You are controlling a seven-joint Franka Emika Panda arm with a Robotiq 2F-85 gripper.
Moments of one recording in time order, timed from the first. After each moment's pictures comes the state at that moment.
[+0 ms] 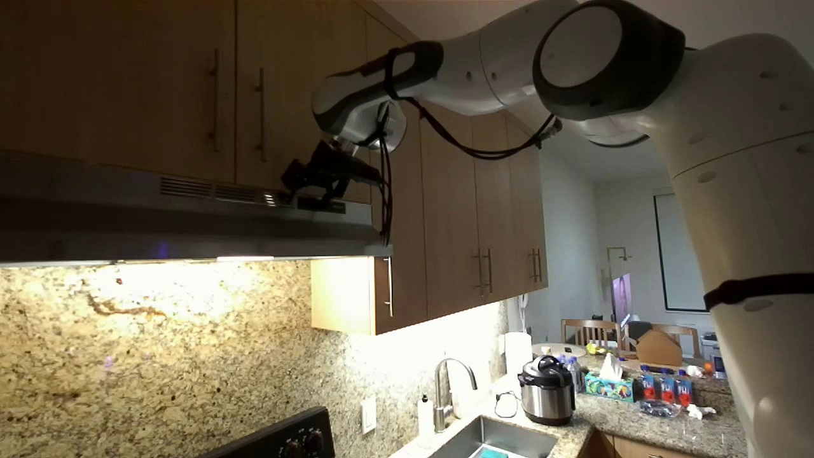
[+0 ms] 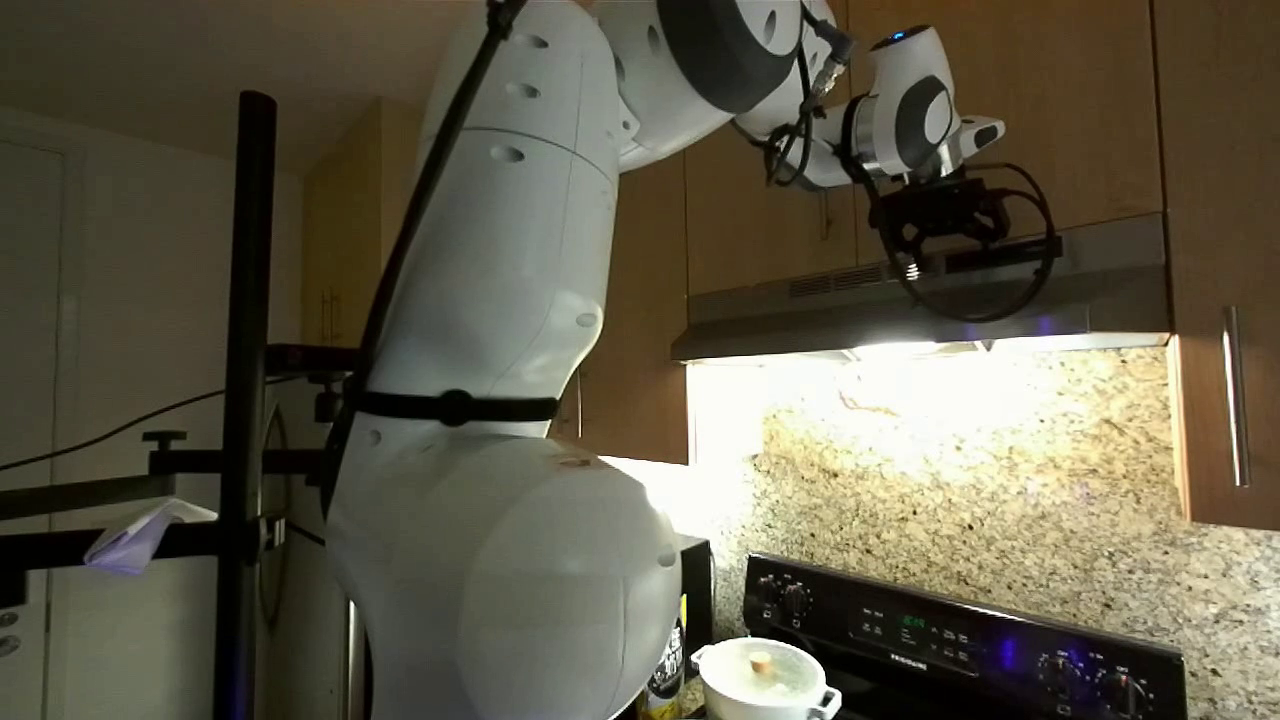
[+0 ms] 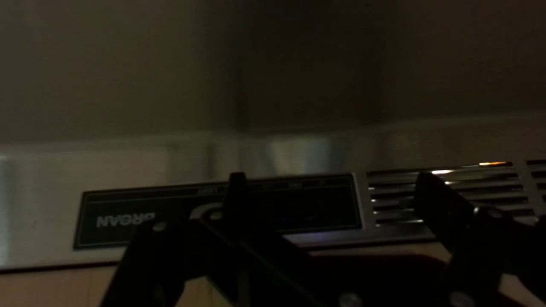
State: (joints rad) arm 0.07 0.15 0.02 -1.42 0.12 2.39 -0.08
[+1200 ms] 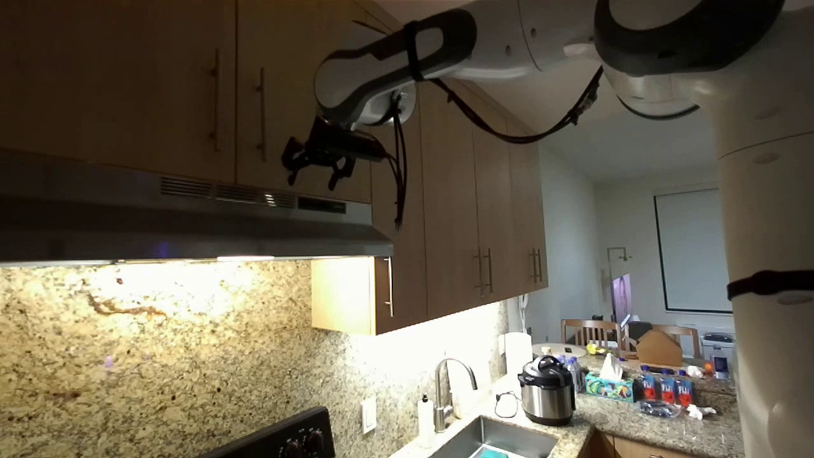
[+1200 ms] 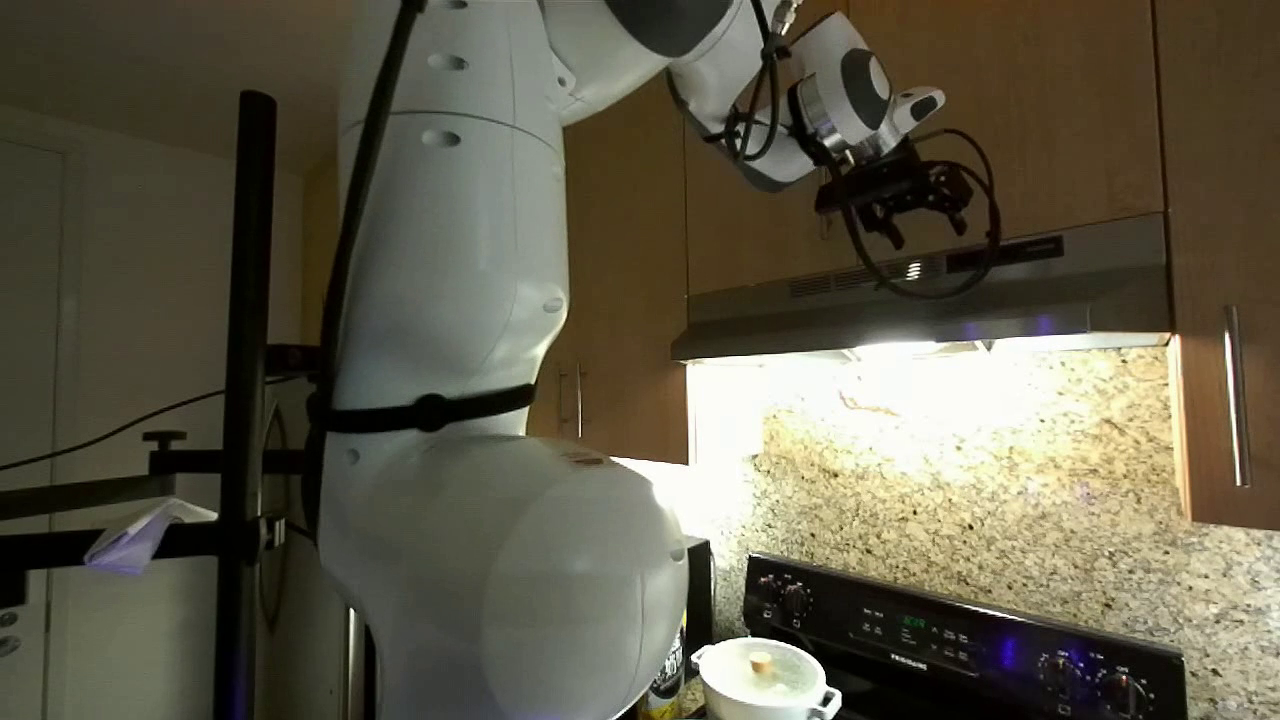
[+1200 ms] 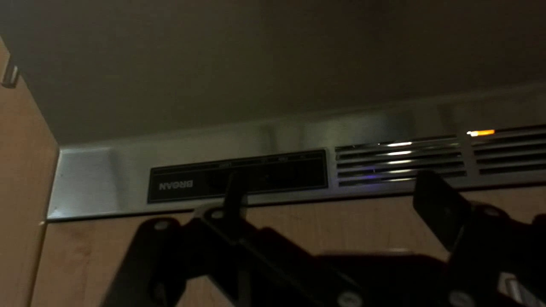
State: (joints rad) arm 0.13 -0.04 0.04 -1.59 -0.25 2.41 0.38
